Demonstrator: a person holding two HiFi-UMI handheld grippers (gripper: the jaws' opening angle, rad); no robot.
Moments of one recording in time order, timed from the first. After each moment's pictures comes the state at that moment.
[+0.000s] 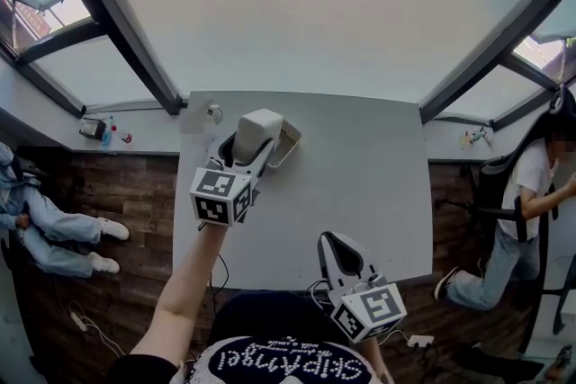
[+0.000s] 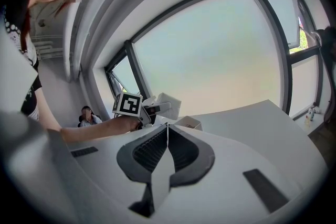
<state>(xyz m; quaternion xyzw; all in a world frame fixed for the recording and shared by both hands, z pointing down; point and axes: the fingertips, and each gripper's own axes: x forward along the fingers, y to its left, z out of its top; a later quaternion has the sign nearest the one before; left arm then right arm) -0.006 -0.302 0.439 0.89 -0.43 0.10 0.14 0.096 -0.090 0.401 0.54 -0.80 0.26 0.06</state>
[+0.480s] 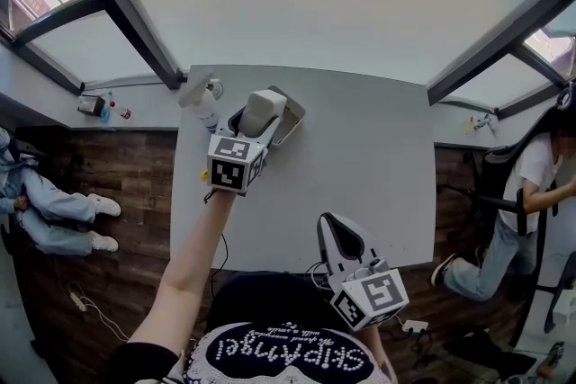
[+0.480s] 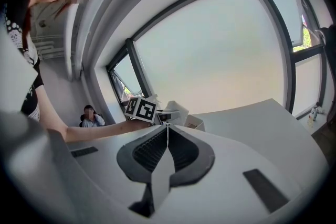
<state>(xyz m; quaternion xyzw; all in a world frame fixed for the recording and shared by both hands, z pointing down) 0.003 -0.322 0.496 0.87 -0.43 0.19 0.15 0.092 -0.098 0.404 0.52 -0.81 0.26 0.06</state>
